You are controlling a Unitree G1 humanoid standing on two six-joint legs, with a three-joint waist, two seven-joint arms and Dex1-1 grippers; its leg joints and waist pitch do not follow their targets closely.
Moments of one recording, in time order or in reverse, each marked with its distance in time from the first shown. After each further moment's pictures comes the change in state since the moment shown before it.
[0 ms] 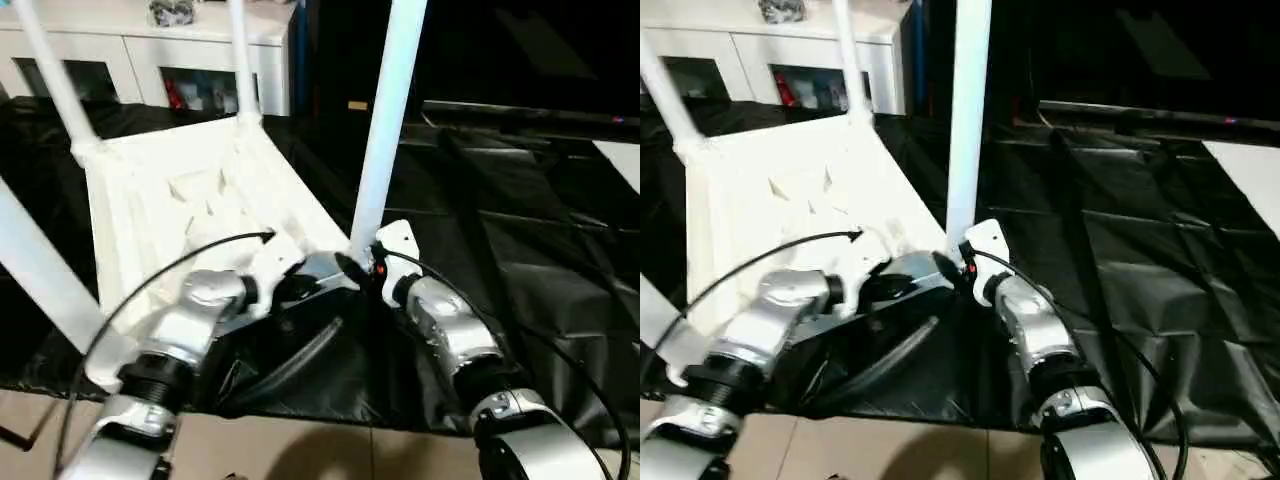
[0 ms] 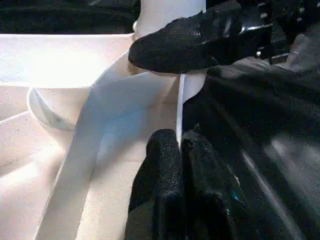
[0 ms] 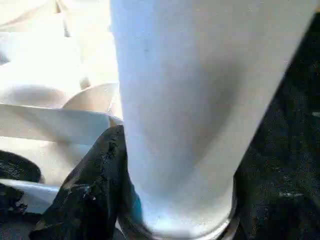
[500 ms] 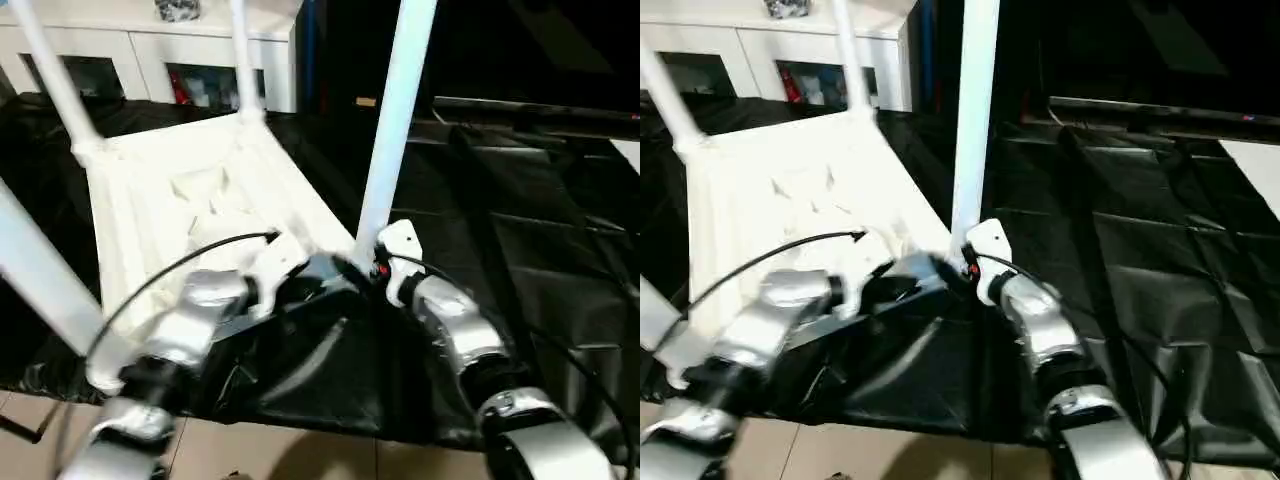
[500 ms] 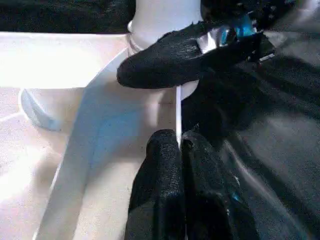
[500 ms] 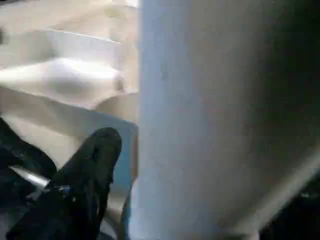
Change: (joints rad) left arm 0.034 0.077 -0.009 -0.067 -0.057 0.000 -0.173; right arm -0.004 -0.069 0.031 0.022 0.025 -0.100 0.299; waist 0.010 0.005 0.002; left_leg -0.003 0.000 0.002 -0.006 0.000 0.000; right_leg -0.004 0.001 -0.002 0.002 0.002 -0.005
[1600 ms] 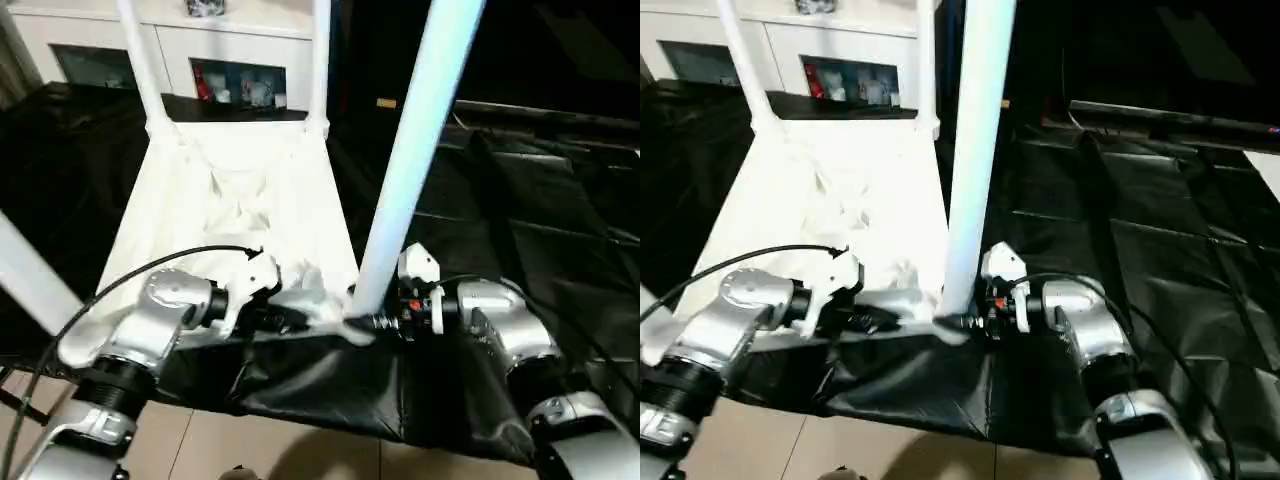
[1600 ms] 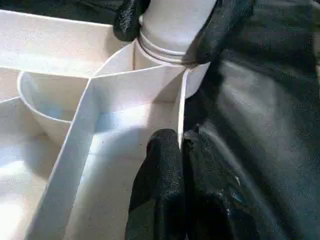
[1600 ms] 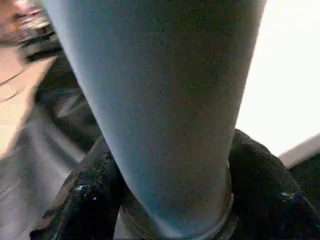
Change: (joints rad) left arm 0.001 0.080 -0.016 0.026 -0.044 -0.057 -0.176; right arm 0.060 -0.126 0.029 -0.135 0.076 0.141 0.421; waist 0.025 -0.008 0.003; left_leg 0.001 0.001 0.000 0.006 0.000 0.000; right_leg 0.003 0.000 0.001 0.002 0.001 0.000
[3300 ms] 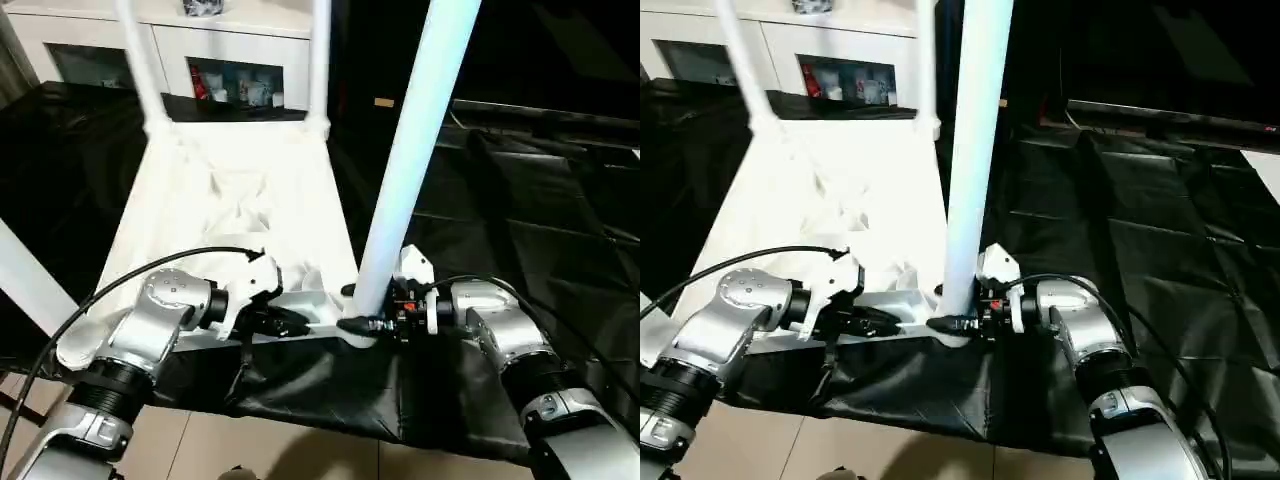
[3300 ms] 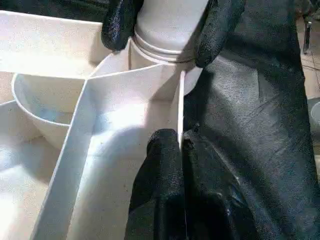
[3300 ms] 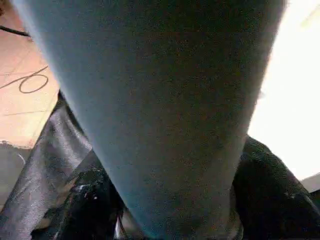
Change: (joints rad) left arm 0.014 0.052 -0.037 -0.057 -0.019 0.017 -0.113; right arm -0.027 -0.021 0.048 0.019 0.018 -0.013 0.190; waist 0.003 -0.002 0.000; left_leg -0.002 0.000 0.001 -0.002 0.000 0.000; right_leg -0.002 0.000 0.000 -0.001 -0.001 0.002
